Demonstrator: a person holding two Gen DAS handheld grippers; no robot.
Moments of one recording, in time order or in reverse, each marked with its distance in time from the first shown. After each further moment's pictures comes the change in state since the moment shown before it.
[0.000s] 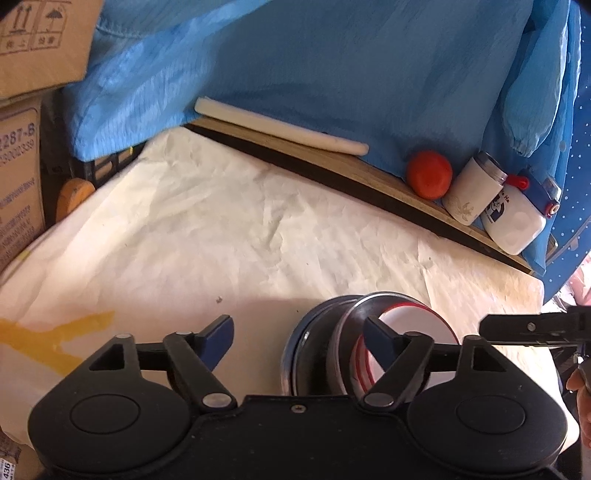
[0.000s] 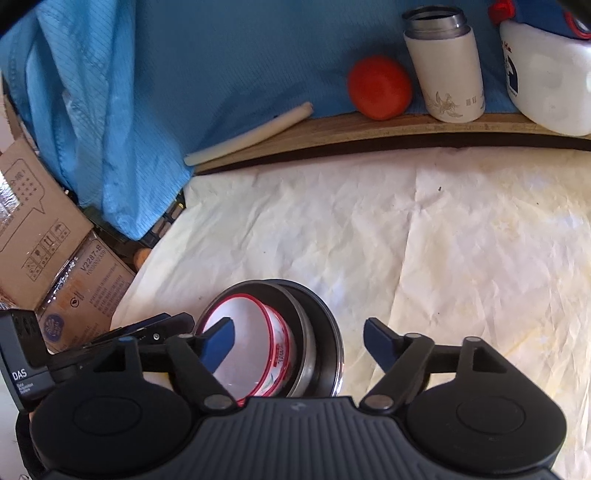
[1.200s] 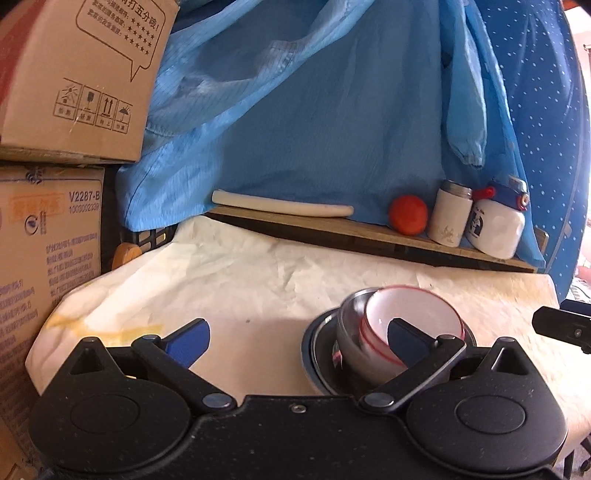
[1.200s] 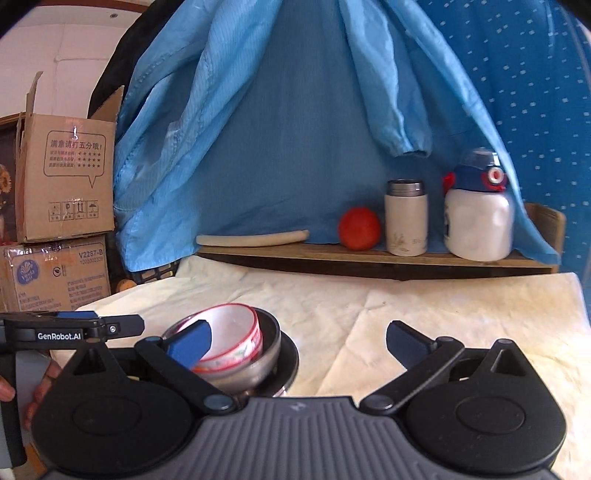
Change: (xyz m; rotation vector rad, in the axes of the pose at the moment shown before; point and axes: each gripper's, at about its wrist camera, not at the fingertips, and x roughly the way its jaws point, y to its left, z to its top) left arm -0.055 -0.018 -0.095 0.189 -0.388 0.092; right arm -0.056 0.033 -0.157 -0.309 -0.631 -0.223
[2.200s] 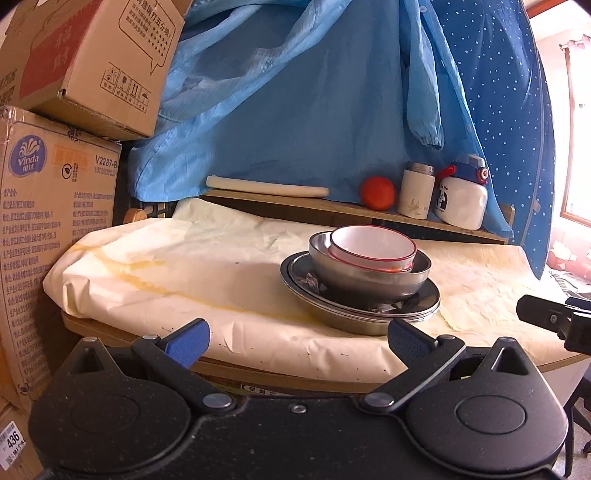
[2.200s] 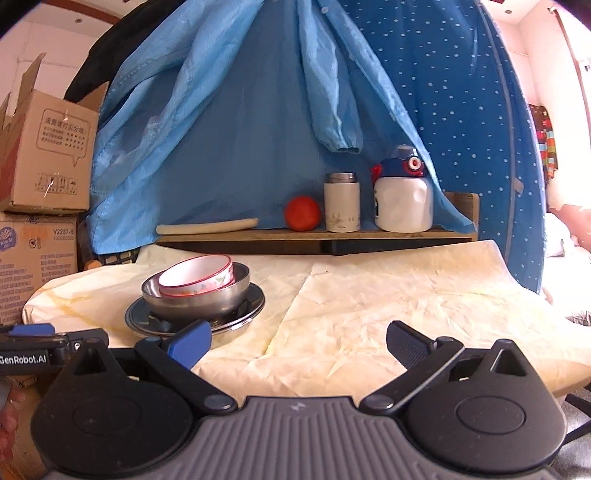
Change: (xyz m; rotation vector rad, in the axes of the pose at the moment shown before) left arm -0.057 -0.013 -0.078 0.023 -0.060 -0.039; right arm -0.059 0.025 -0.074 0.029 -0.079 -0.214
